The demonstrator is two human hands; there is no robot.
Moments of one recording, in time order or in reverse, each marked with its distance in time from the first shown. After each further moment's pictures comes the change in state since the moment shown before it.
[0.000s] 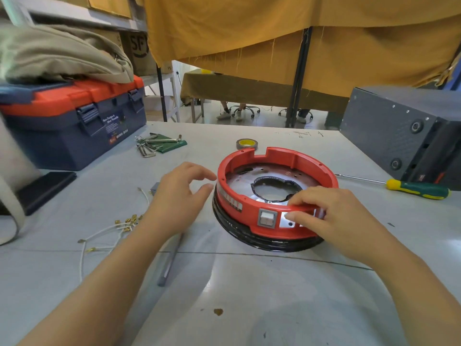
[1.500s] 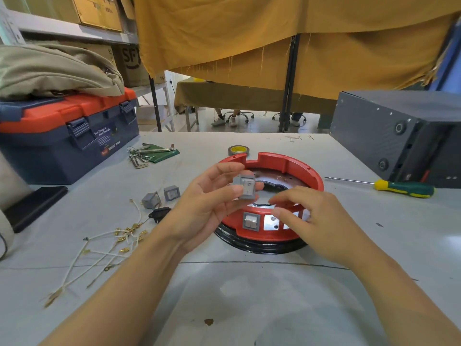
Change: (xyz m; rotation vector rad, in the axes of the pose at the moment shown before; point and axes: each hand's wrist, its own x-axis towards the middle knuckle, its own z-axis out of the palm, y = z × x) left_hand 0.001 0.040 0.018 -1.405 -0.406 -0.175; right_hand 0.003 -0.007 0.009 0.104 0.108 0.003
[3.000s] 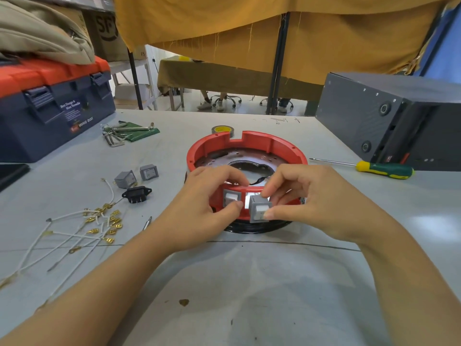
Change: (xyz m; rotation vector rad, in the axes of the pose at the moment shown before) left_hand -0.014 -0.024 0.012 1.287 -0.023 0.209; right_hand -0.008 -0.007 -0.029 0.254 -0.195 0.080
